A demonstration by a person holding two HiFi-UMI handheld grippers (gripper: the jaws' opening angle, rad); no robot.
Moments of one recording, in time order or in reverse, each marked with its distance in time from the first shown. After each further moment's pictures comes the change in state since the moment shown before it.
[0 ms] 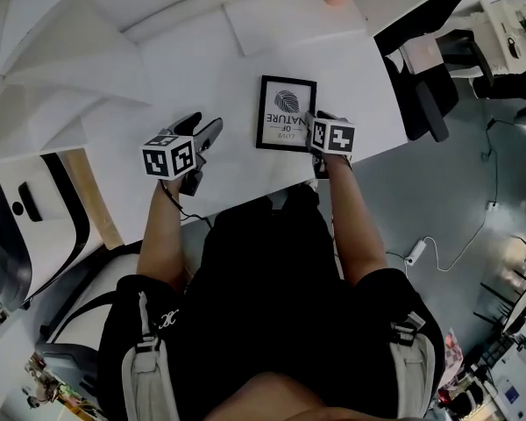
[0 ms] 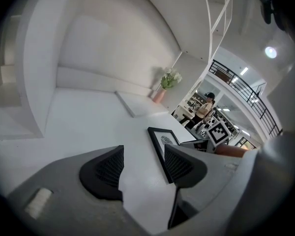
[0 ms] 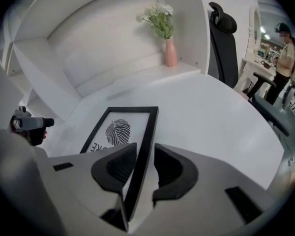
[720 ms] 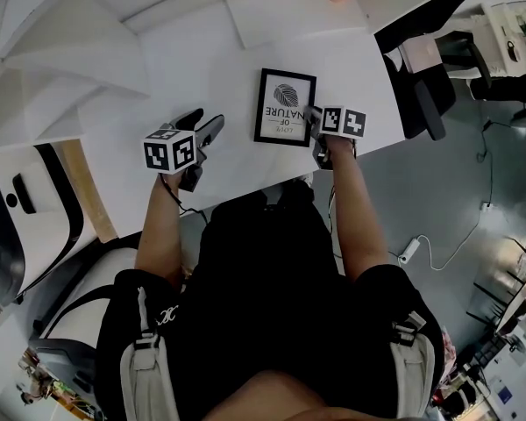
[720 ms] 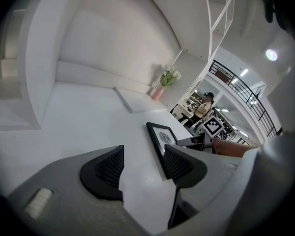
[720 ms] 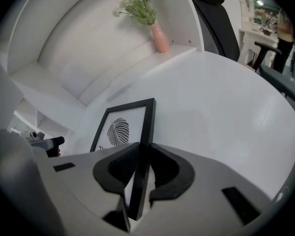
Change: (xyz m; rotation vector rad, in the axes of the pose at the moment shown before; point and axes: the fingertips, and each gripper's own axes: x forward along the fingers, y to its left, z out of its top) left arm 0.003 -0.003 -0.015 -0.017 0.016 -0.019; right arm 0.013 -0.001 -0.009 0.183 0.089 0.159
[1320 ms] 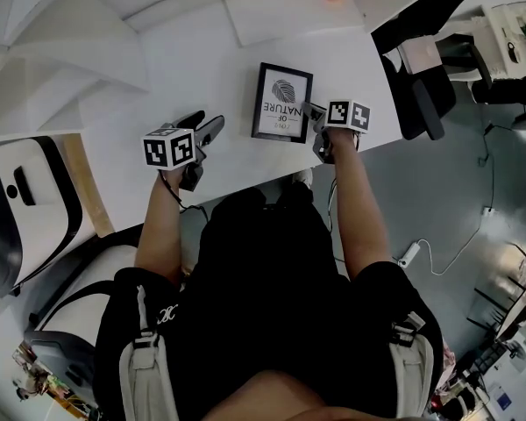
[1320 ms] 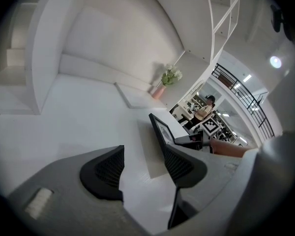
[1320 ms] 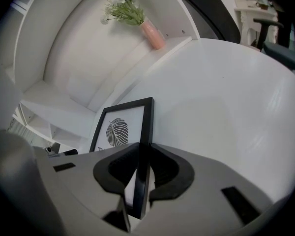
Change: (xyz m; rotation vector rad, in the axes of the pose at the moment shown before) left arm -0.001 -0.013 -0.018 -0.060 0.002 -0.004; right arm -0.003 0.001 -0.002 0.097 0.016 0.167
